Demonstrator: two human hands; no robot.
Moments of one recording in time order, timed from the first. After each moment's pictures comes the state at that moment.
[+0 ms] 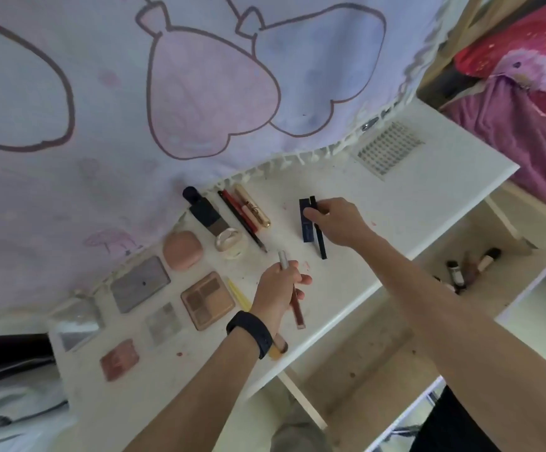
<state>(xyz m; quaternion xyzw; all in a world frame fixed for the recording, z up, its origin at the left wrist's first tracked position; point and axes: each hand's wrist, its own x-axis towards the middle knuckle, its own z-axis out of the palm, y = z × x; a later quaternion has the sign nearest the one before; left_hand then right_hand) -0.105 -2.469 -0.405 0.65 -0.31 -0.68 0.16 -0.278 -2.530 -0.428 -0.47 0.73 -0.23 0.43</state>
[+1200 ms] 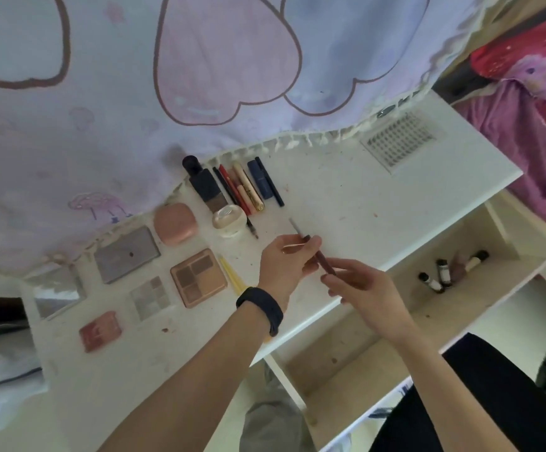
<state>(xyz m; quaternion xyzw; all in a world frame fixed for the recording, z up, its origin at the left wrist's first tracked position) -0.120 -2.467 -0.405 0.60 -0.26 -0.70 0.29 -0.264 -2.382 -0.407 -0.38 0.66 -0.35 0.55</state>
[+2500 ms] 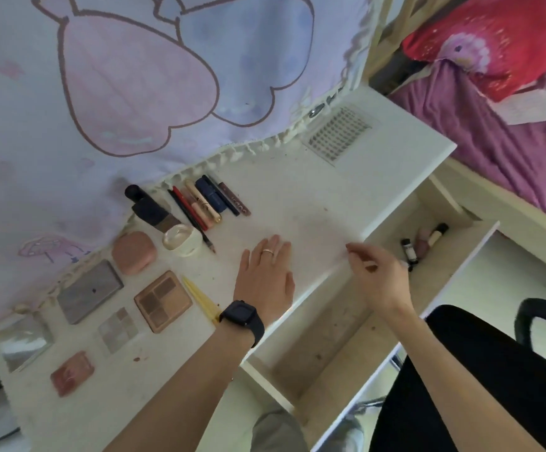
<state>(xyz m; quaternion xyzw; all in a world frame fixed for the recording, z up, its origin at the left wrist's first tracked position) -0.135 -2.450 -0.437 0.45 -0.87 -0.19 -0.07 -0.331 -2.356 -0.442 -0.34 0.81 -0.37 0.31</state>
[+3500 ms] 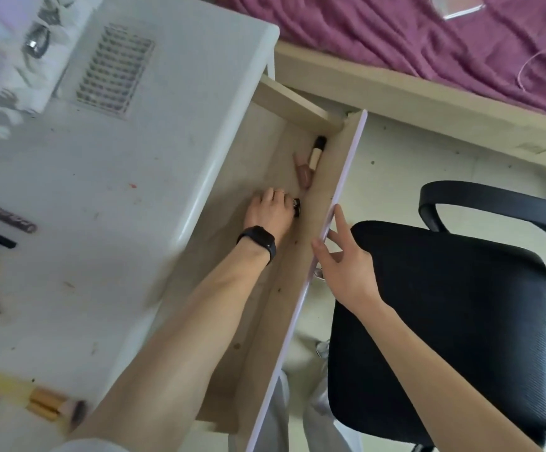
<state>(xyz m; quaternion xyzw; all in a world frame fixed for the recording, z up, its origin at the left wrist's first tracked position) -0.387 -2.393 -0.574 0.17 -0.96 0.05 -0.22 -0.420 -2.219 -0.558 -0.14 0.84 -0.40 0.34</state>
